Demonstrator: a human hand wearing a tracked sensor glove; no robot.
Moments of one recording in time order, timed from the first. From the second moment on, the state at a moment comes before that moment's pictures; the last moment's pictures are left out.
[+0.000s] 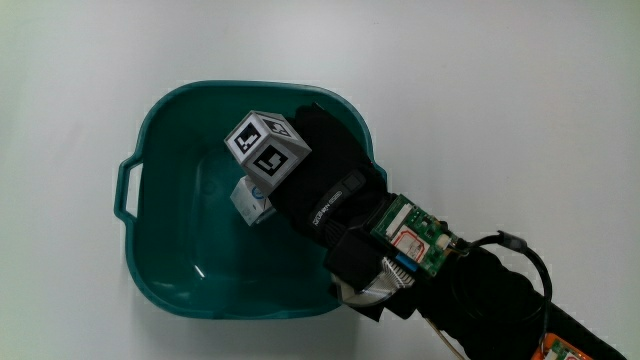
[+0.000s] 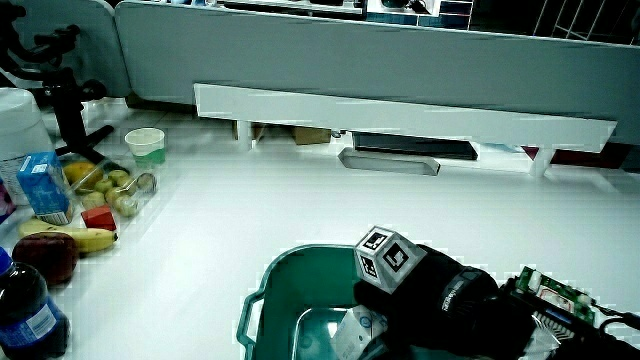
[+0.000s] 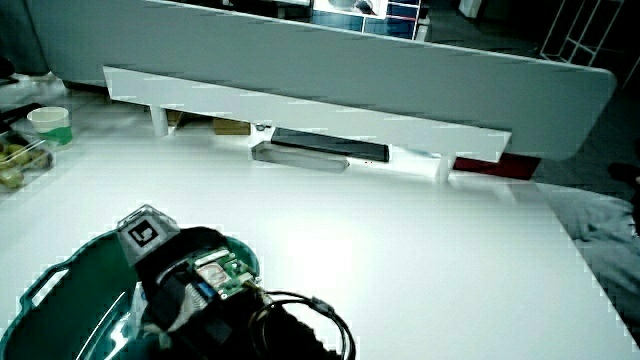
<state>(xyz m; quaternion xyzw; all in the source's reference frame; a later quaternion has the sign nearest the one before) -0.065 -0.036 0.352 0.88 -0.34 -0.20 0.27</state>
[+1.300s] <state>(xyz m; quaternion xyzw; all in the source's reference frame) -0.020 -0.044 0.349 0.89 -0.33 -0.08 0.30</state>
